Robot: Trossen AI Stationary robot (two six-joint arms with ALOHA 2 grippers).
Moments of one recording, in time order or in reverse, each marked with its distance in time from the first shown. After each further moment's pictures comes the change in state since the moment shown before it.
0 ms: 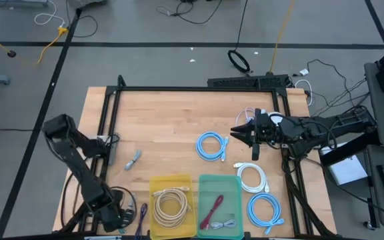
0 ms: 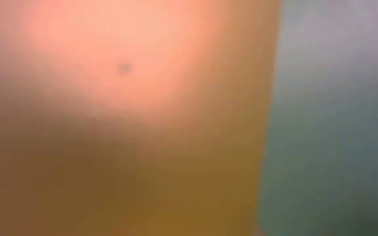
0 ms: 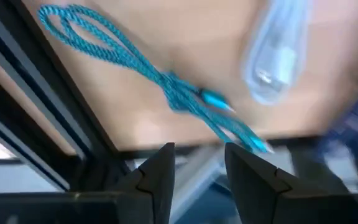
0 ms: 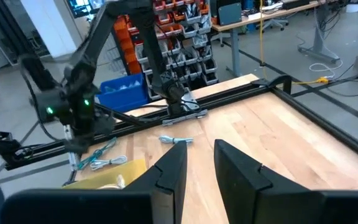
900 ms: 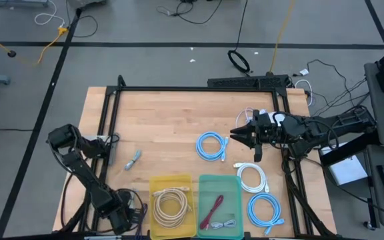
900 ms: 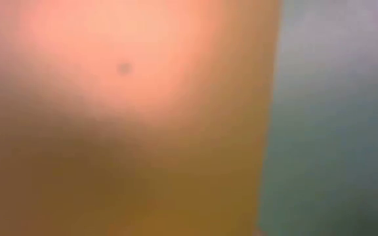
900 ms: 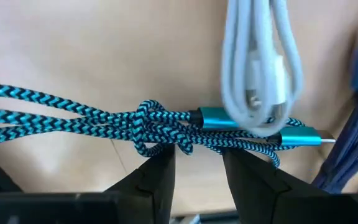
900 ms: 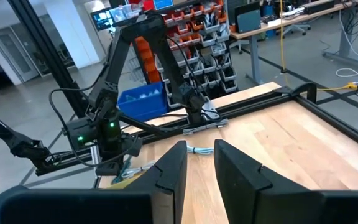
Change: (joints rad) left arm 0.046 0.151 0.003 -0.031 -0.159 0.038; right arm 0.000 0.000 0.000 0.067 -0.063 0.007
